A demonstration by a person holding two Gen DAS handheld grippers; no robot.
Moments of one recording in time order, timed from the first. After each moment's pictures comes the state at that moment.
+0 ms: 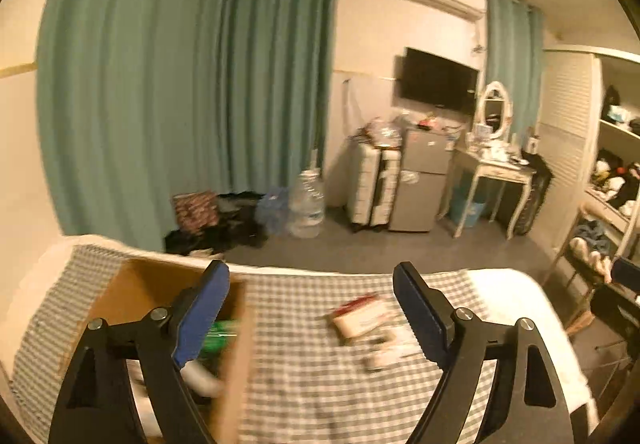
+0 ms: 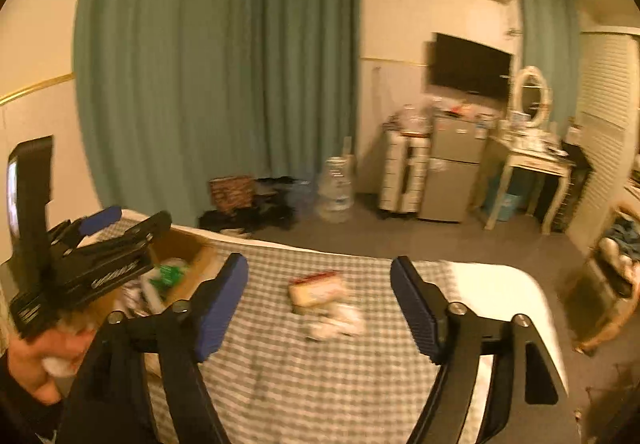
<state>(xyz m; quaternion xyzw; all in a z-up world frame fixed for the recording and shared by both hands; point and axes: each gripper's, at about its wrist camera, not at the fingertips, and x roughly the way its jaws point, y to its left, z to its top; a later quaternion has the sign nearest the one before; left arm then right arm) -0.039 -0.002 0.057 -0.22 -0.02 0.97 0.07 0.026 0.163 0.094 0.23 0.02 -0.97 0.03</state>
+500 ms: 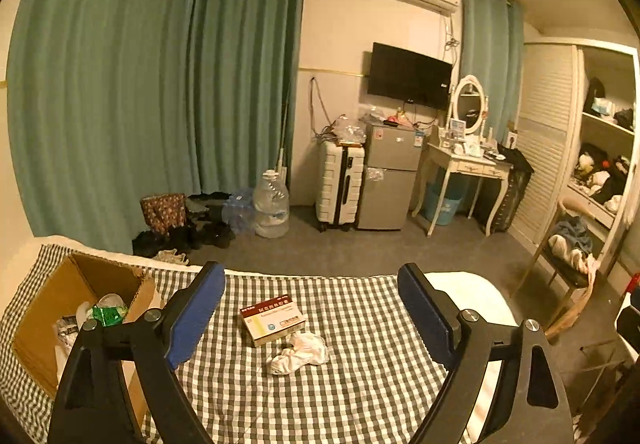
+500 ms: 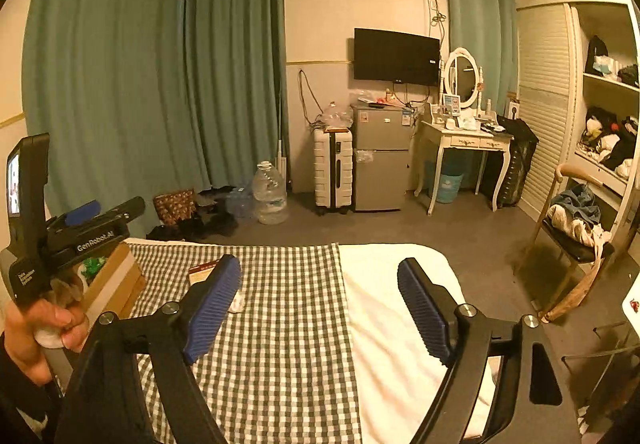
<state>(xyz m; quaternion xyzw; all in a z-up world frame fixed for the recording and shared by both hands) -0.030 0.123 0.064 -0.22 -0.02 0.97 0.09 0.078 0.340 0.101 0.23 -0.02 -0.97 -0.04</state>
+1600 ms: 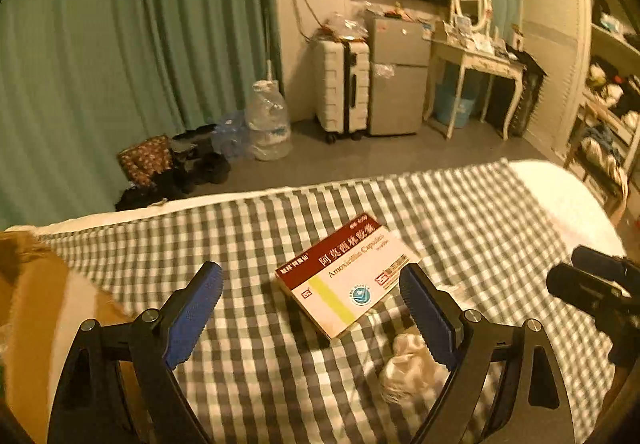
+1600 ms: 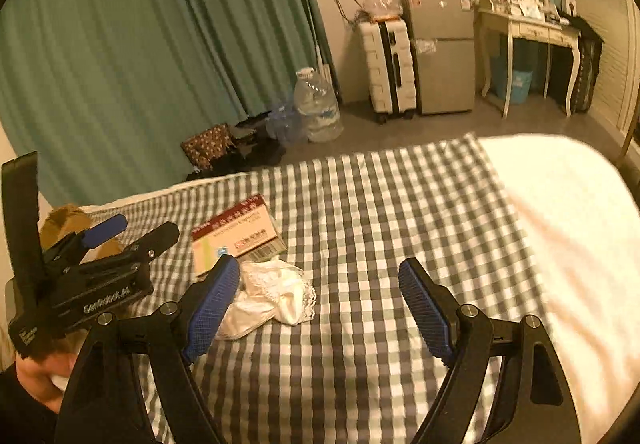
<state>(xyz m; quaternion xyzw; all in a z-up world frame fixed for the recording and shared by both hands) -0.206 0.081 -0.145 -0.35 0.07 0.92 0.12 -0.155 0.261 -0.121 0.37 -0.12 -0.92 0.04</state>
